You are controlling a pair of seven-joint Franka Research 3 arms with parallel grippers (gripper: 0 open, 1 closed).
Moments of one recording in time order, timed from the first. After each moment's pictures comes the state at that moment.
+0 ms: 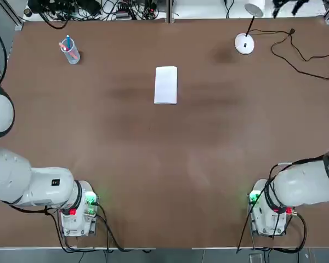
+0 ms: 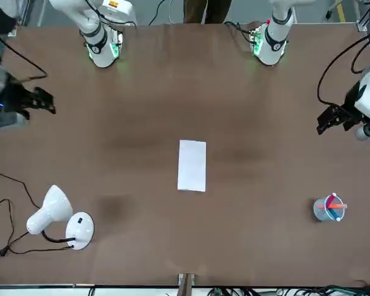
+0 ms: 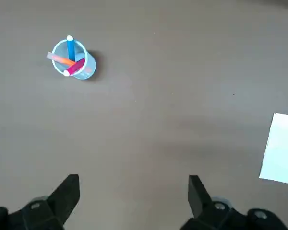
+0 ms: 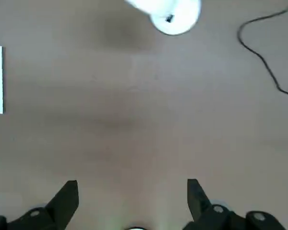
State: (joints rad) left arm 0.04 0.03 -0.10 -1.64 0.00 1.74 -0.17; right arm 0.06 0.04 -0.07 -1.52 0.04 1.47 -0.11
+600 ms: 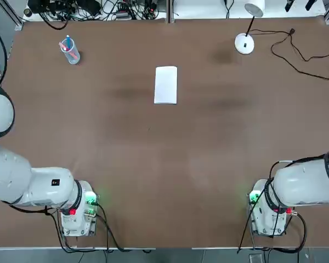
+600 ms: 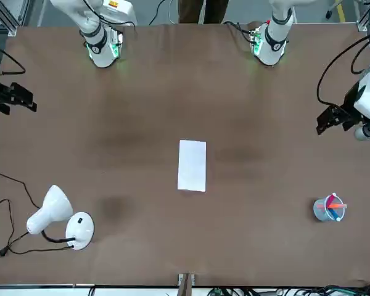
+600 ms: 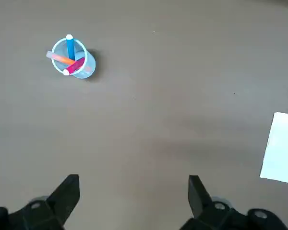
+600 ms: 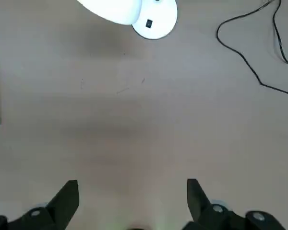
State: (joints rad) left arm 0.04 0.03 -0.10 -1.64 0.00 1.74 -0.17; right arm 0.01 0.04 -0.07 -1.50 0.04 1.46 -0.11
